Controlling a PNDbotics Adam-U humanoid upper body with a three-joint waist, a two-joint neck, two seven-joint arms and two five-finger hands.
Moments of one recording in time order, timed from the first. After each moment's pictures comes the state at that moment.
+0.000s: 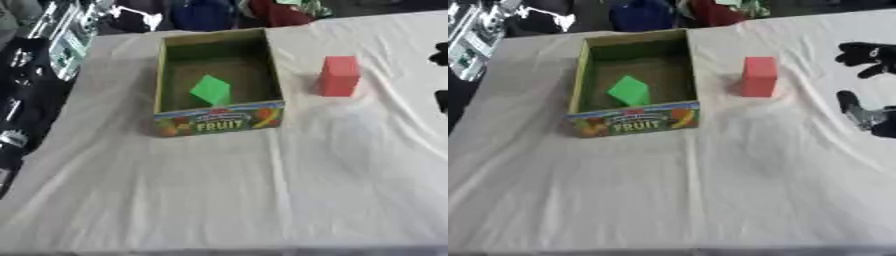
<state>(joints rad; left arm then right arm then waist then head) -0.97 0.52 -0.21 -1.17 -0.94 -0.03 -0.14 -0.45 -0.78 0.15 -1.68 0.23 -0.16 0.36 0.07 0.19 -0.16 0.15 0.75</state>
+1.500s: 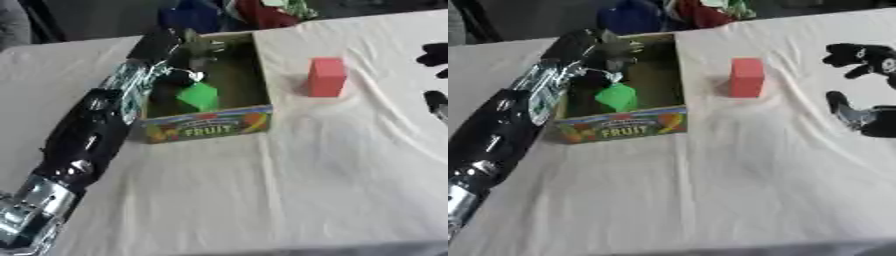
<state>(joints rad) -0.94 0.36 -0.18 -0.97 -1.03 -0.01 -0.03 -0.48 -0.76 0.16 -1.68 0.23 -0.17 0.38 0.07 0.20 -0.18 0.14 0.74</state>
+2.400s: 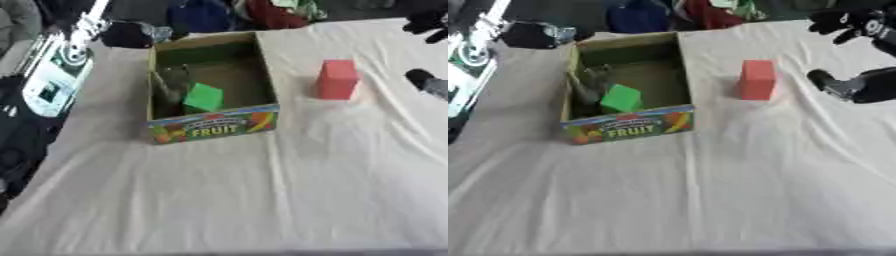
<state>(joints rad) -0.74 0.57 -0.21 -1.57 -0.52 0.06 0.02 -0.68 -0.82 0.23 -1.51 0.24 -0.20 0.45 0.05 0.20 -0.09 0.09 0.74</state>
